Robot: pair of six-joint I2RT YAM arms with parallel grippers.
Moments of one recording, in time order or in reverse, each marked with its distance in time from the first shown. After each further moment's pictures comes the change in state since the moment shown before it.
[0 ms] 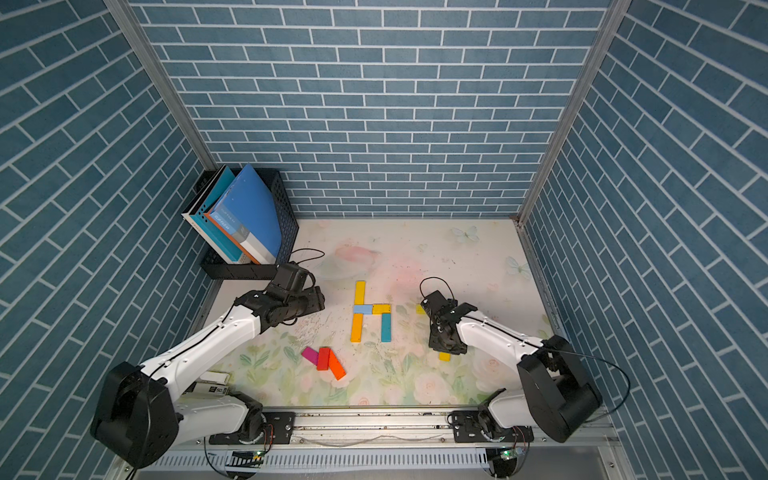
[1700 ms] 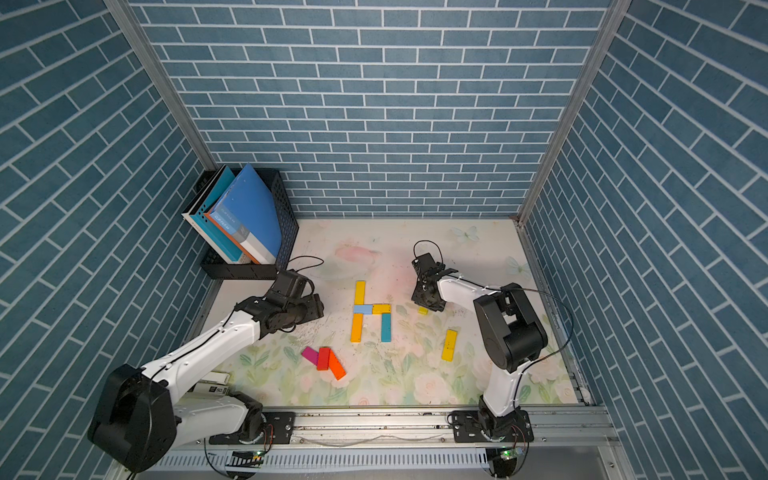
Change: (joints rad) left arm 0.005 -0.021 -0.071 0.007 0.026 -0.011; right arm -0.096 0.447 0.386 0.262 -0.055 -0.037
